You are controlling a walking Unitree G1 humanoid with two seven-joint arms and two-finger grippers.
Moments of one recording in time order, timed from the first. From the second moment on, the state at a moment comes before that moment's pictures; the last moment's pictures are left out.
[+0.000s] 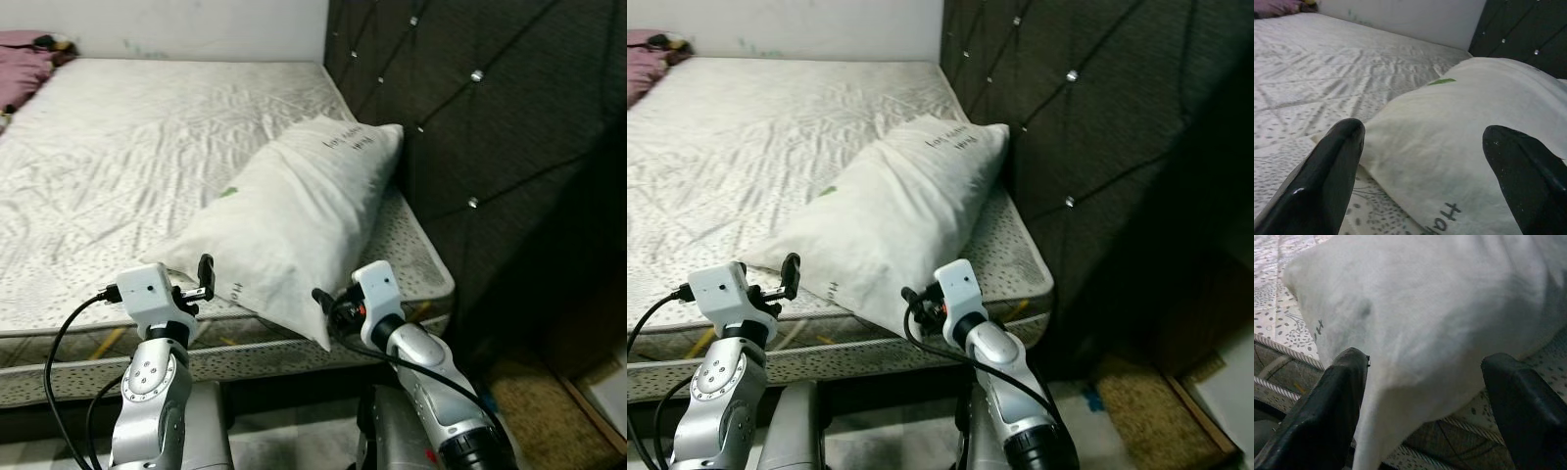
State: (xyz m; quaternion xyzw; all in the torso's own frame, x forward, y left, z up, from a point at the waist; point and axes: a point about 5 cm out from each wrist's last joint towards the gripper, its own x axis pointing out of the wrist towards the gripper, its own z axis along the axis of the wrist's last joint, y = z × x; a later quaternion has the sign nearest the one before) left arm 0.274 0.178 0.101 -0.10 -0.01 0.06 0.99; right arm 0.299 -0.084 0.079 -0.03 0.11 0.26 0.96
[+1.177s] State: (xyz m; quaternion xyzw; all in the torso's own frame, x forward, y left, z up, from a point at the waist) left arm 0.276 0.171 0.097 -0.12 0.00 0.05 0.99; right arm 0.300 -0.086 0.080 -0.05 0.11 0.27 0.95
